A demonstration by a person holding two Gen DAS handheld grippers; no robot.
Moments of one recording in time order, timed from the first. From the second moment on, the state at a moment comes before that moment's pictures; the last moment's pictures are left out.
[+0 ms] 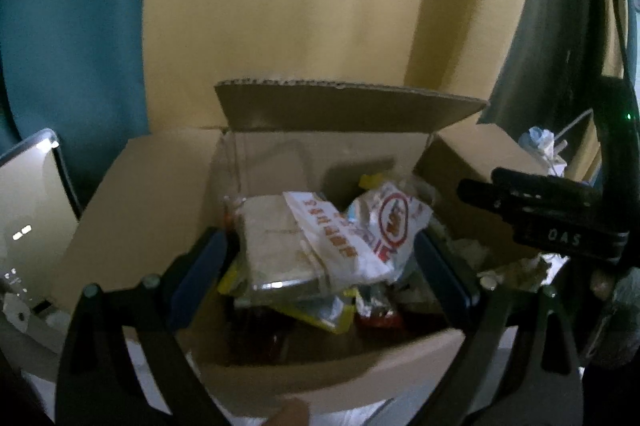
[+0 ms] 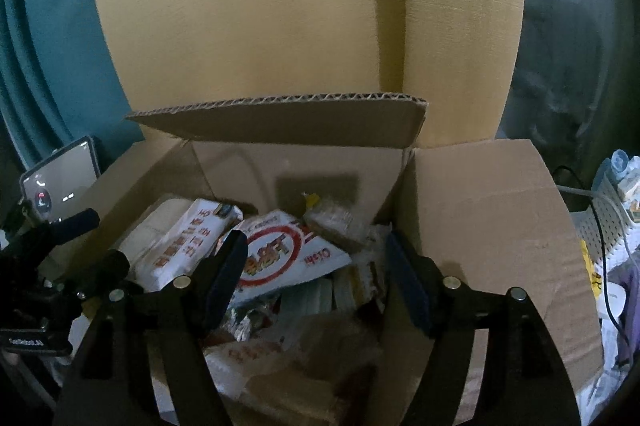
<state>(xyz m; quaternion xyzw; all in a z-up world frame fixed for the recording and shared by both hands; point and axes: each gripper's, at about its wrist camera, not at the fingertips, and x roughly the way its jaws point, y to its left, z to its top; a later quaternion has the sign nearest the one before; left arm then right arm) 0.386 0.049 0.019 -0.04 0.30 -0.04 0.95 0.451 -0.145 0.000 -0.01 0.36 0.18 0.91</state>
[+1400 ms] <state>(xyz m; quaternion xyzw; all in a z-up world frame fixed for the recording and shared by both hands) 0.184 0.014 0.039 -0.04 0.24 0.01 0.97 0.239 -0.177 0.049 -0.04 0.29 0.18 0.94</state>
